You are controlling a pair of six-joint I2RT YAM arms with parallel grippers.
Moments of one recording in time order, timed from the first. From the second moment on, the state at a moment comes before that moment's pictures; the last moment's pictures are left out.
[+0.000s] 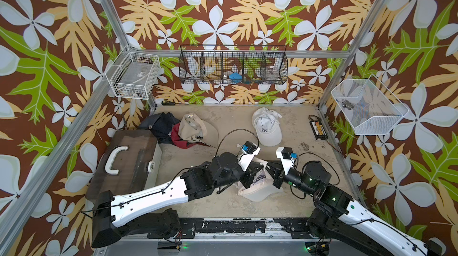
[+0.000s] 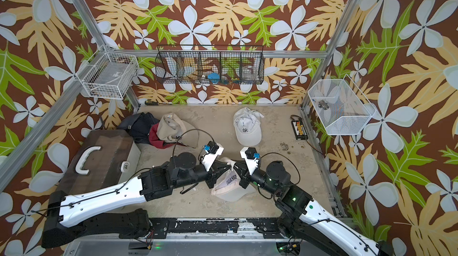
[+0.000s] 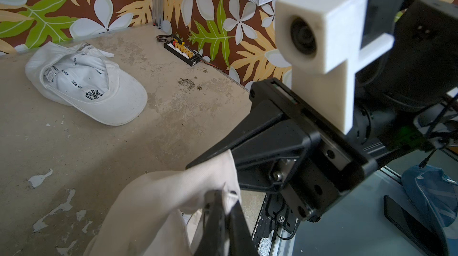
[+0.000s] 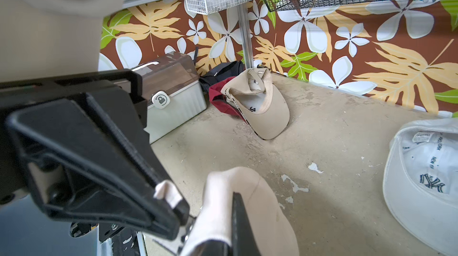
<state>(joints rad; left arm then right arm) -1.15 1.14 0.96 -0.15 -0.01 -0.36 0.81 0.63 0.54 -0.04 -0.14 0.19</state>
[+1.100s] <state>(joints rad) -1.16 1.02 0.78 -0.04 -0.04 -0.43 0.81 0.65 0.61 -0.07 -0.12 0.21</state>
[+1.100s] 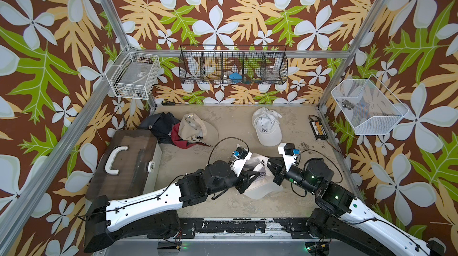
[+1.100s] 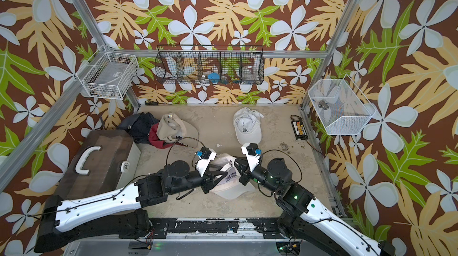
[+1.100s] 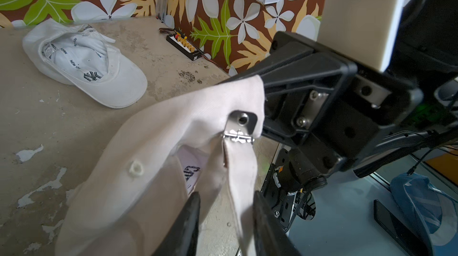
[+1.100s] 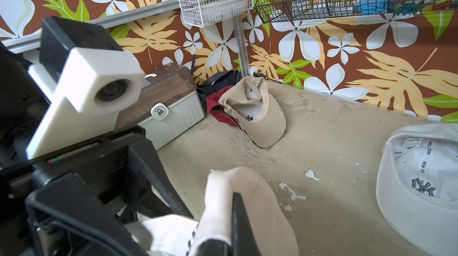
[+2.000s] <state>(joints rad) -1.19 1.04 0.77 0.05 -0.19 -0.40 0.81 0.69 0.67 -0.12 -0.12 0.29</state>
